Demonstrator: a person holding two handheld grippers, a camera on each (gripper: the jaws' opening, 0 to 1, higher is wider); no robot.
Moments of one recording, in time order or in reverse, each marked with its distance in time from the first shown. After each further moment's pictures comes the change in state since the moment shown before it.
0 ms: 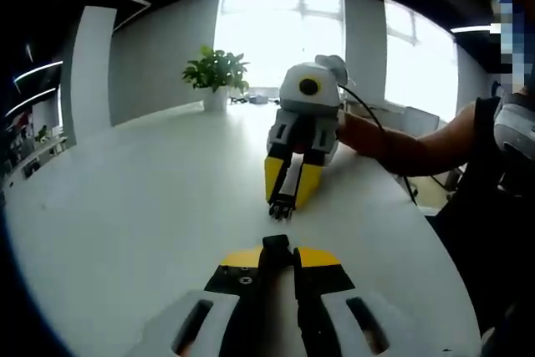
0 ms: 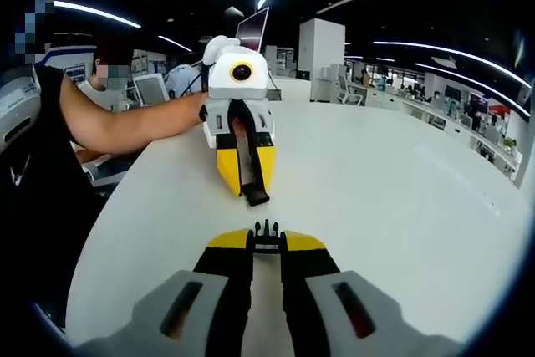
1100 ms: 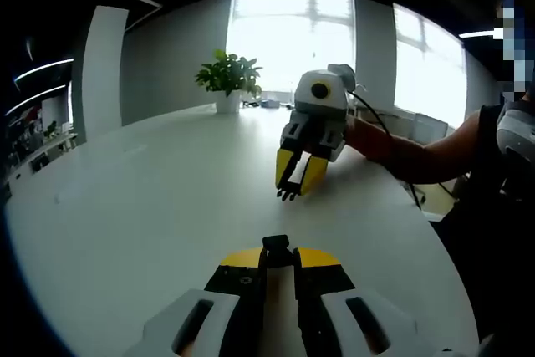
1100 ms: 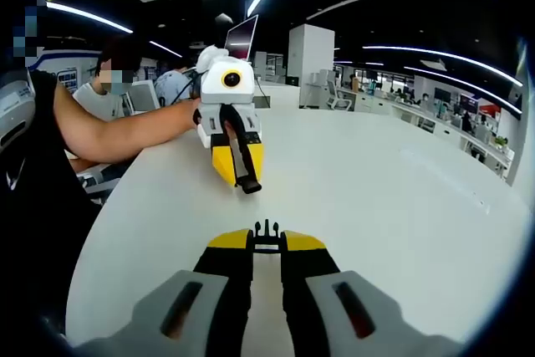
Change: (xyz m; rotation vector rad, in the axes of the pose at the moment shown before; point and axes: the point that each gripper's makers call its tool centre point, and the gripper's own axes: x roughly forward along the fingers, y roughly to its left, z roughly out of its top) left arm -0.017 0.011 0.000 -0.031 -0.023 0.050; right arm -0.010 -0.011 0.007 0.013 -0.031 -0.058
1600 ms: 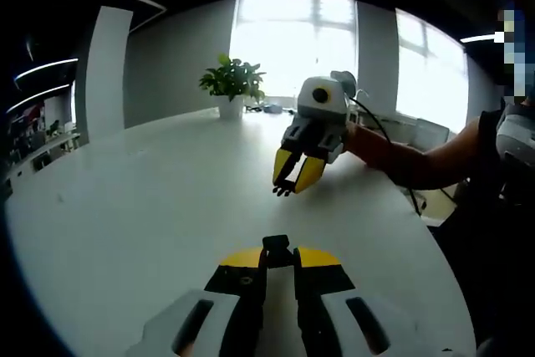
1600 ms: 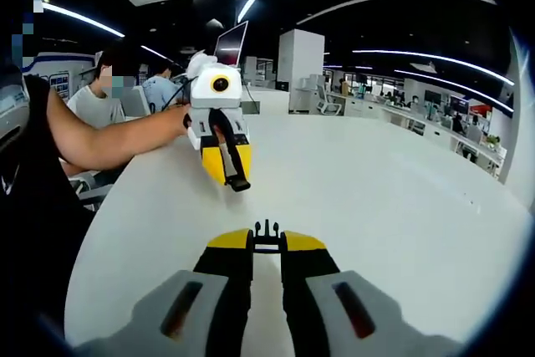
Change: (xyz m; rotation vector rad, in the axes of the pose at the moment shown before) left arm -0.007 0.000 0.006 -0.009 -0.033 0.001; right arm -0.003 -0.007 0.004 0.007 -0.019 -0.045
